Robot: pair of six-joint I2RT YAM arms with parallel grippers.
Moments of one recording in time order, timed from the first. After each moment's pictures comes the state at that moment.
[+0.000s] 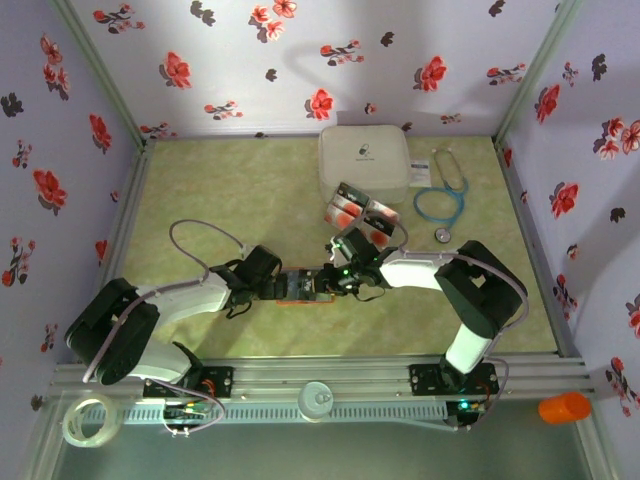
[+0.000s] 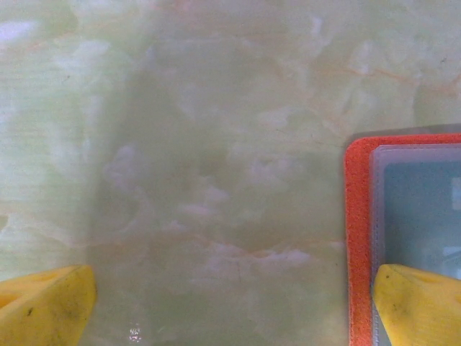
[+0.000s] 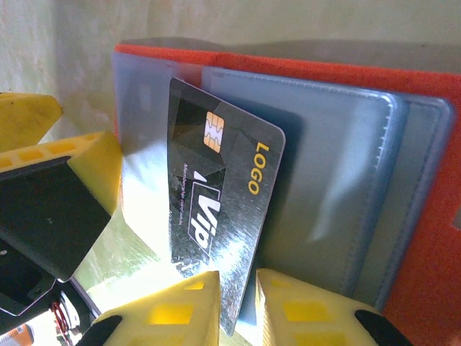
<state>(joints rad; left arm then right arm) -0.76 1.40 0.58 -0.31 -0.28 -0.65 0.77 1.70 0.80 -0.08 -0.50 0.77</state>
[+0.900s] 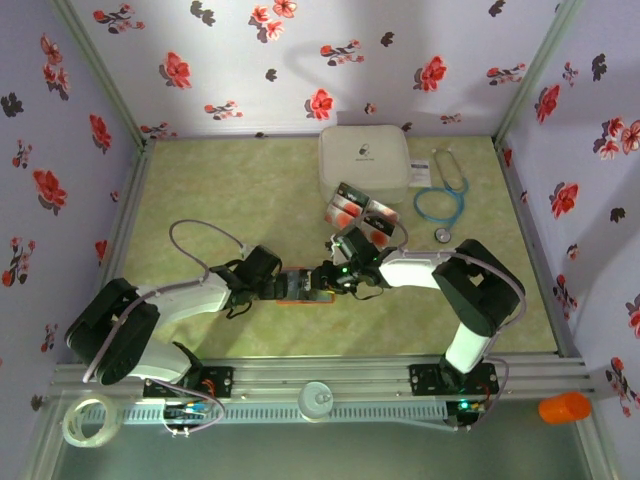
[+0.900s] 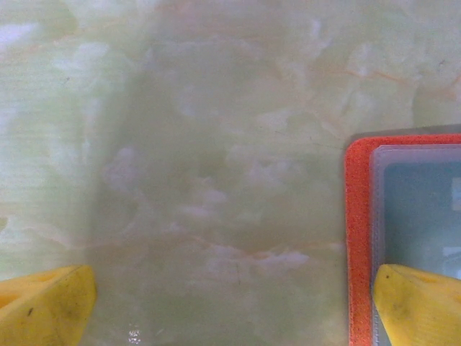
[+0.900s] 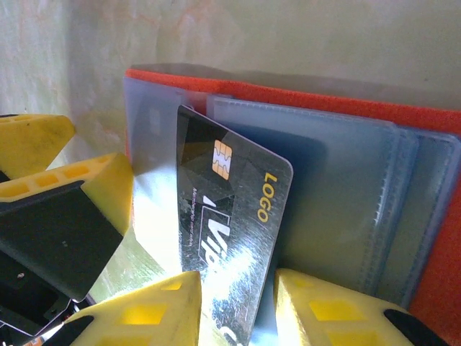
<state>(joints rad) -0.76 1.40 0.58 -0.31 -0.28 -0.65 0.76 1.72 0.80 -0.02 -0.50 0.82</state>
